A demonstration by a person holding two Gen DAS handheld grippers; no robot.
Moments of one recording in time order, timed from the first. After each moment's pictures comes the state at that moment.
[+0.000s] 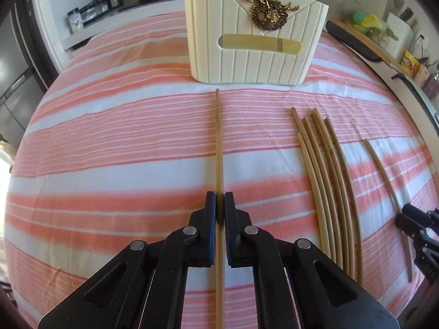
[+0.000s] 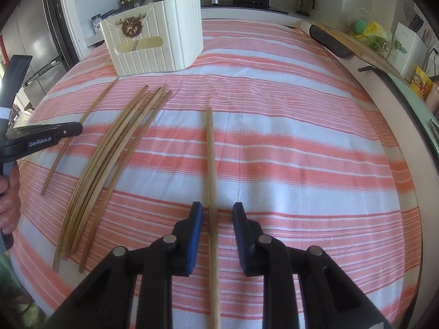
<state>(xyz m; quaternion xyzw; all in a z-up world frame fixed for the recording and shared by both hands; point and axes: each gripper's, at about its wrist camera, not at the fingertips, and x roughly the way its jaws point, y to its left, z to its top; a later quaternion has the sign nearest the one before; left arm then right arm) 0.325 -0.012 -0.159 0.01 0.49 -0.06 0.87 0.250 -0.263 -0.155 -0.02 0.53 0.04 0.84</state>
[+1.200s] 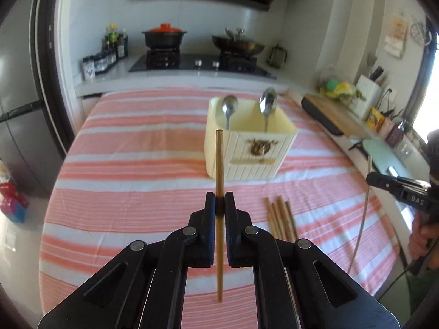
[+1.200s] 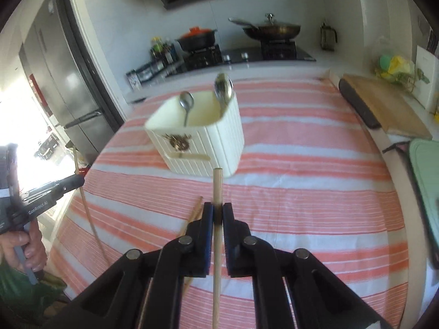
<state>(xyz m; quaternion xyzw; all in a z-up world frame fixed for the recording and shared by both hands) 0.298 0.059 -0.009 -0.05 0.35 -0.12 0.93 0.310 -0.254 -0.018 0.05 0.44 0.14 0.89</state>
